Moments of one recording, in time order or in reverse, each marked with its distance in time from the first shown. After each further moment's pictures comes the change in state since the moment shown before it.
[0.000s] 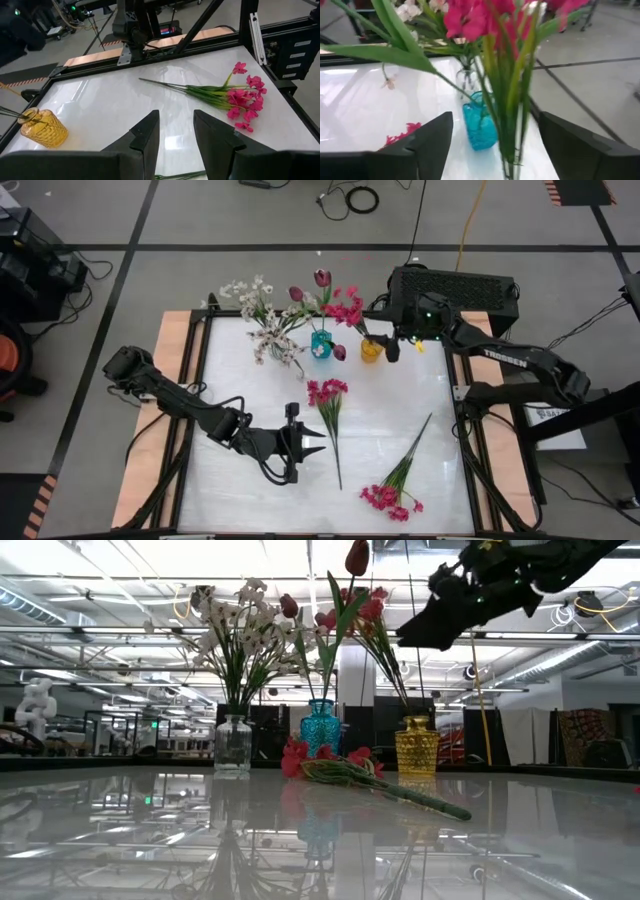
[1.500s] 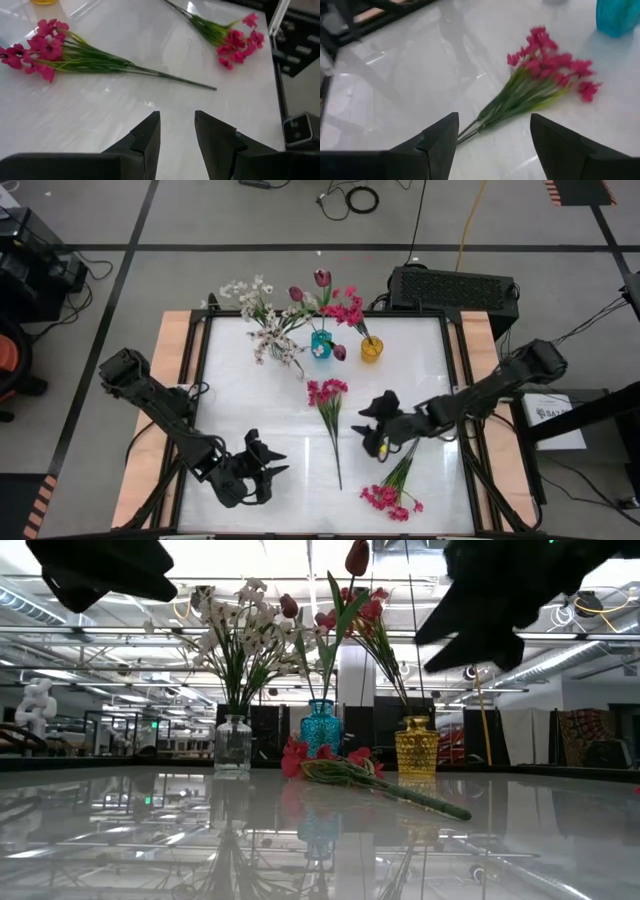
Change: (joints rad) left arm -0.298 -0.007 -0.168 -0.267 -0.244 -0.883; right arm 1.053 0.210 0.000 -0.171 0.901 0.921
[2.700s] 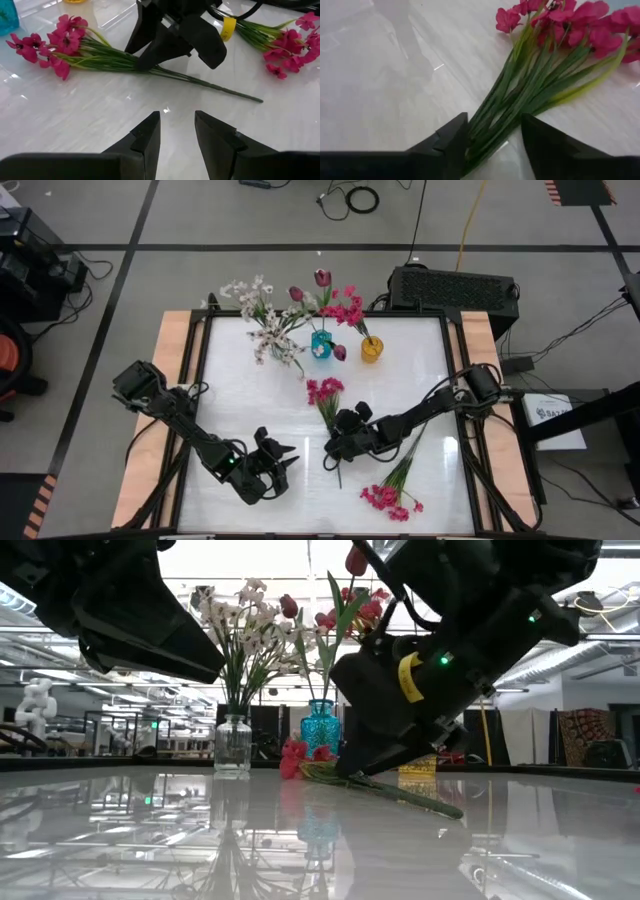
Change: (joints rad) left arm 0.070 0.172 -0.049 0.183 -0.101 -0.014; right arm -0.060 0.613 0.257 0.108 0.108 0.106
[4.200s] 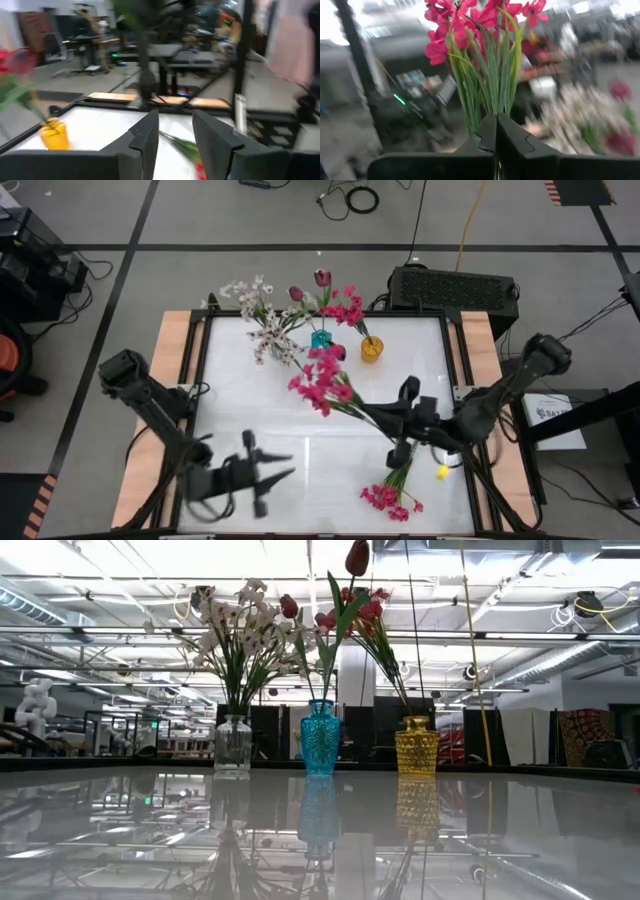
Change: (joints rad) left arm -0.168 -0.166 0.114 0.610 -0.229 0.920; right arm 0.298 -0.691 0.000 0.459 0.321 -0.783
